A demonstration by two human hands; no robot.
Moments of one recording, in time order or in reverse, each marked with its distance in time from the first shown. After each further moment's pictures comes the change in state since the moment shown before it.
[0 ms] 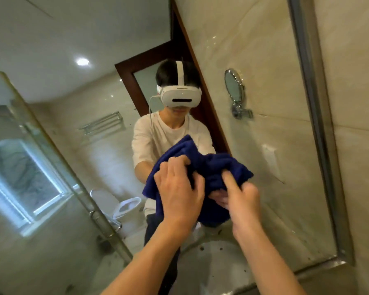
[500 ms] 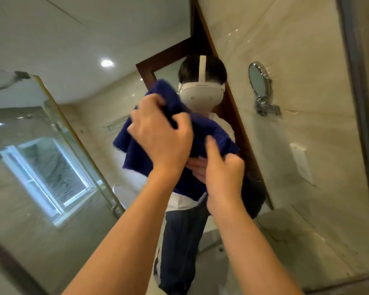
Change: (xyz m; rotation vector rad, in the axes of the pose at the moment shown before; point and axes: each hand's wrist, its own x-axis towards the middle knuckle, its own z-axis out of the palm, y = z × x) left_hand 0.111 0.002 -0.040 0.043 0.310 -0.088; right_hand -0.018 -0.038 0.088 0.207 -0.157 -0.038
